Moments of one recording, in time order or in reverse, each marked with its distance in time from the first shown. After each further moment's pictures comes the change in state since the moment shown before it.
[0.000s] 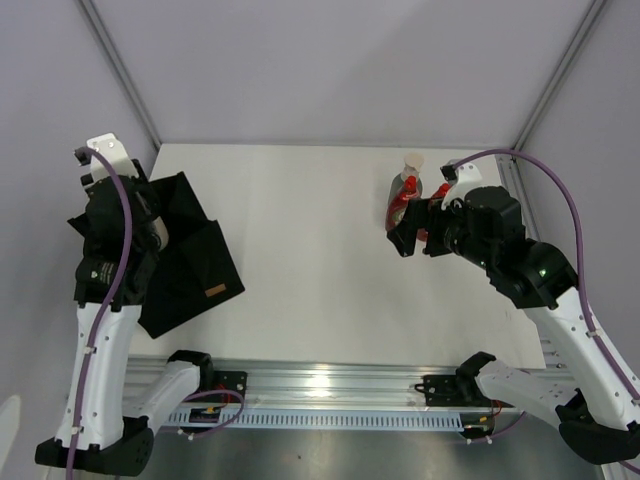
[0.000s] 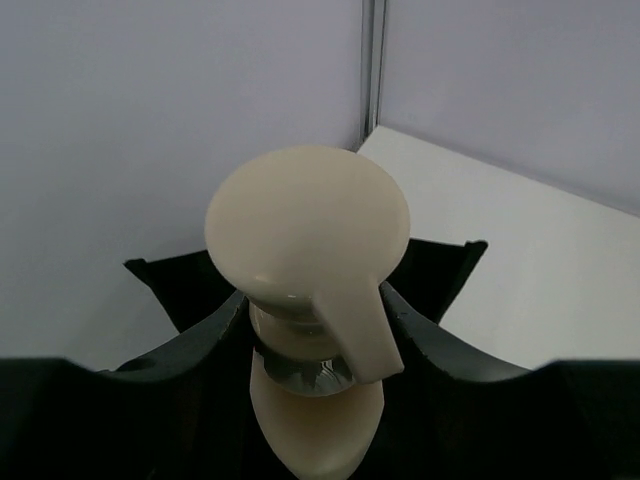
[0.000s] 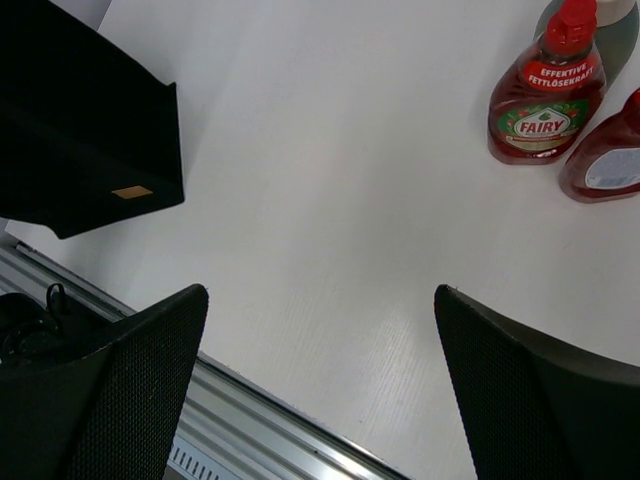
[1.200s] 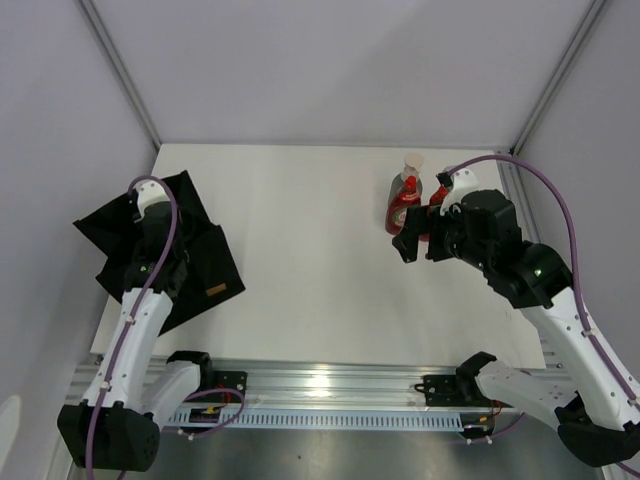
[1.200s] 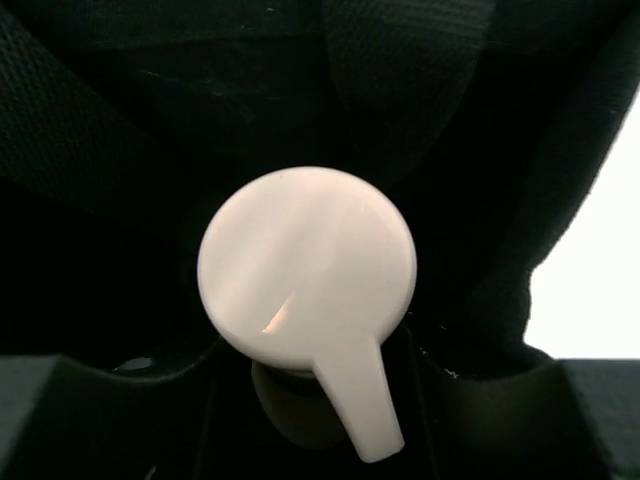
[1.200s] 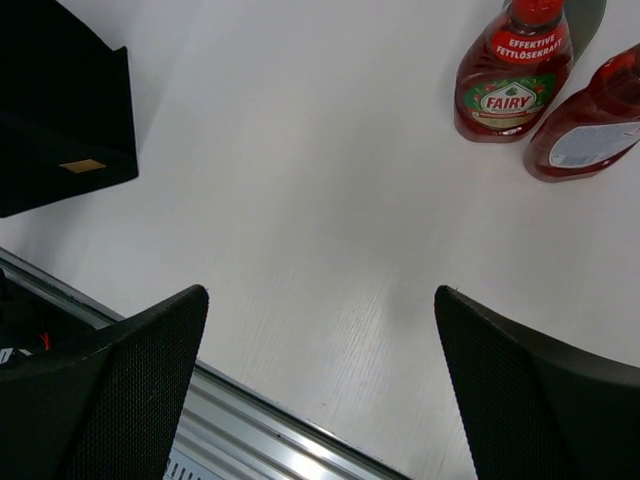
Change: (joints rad) left arm 0.084 0.016 -0.525 0.198 0.138 -0.233; right arm -0.026 -0.015 -0.043 -0.033 0.009 -0.071
